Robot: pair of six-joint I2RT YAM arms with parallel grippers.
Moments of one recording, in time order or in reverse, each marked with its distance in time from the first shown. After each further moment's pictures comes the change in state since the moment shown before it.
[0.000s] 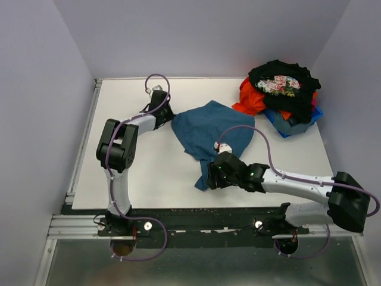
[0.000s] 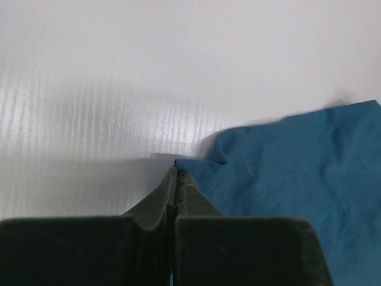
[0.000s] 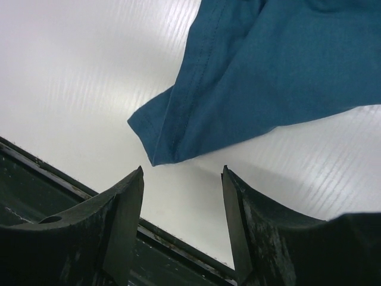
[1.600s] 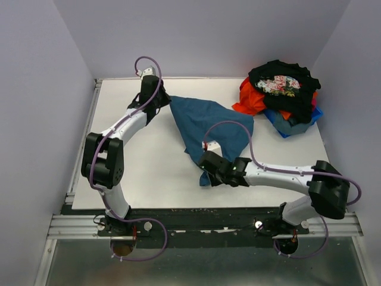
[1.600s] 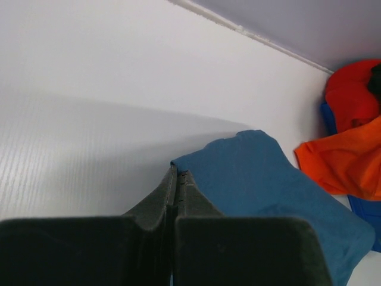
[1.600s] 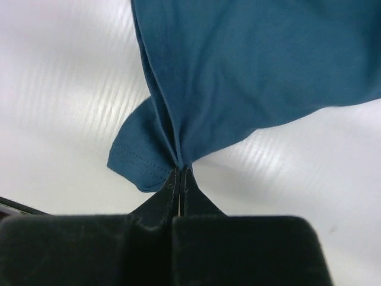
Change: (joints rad) left arm 0.008 -0.279 0.005 -0.058 -0.038 0.059; right arm 0.079 0.258 0.198 -0.171 0.161 -0.032
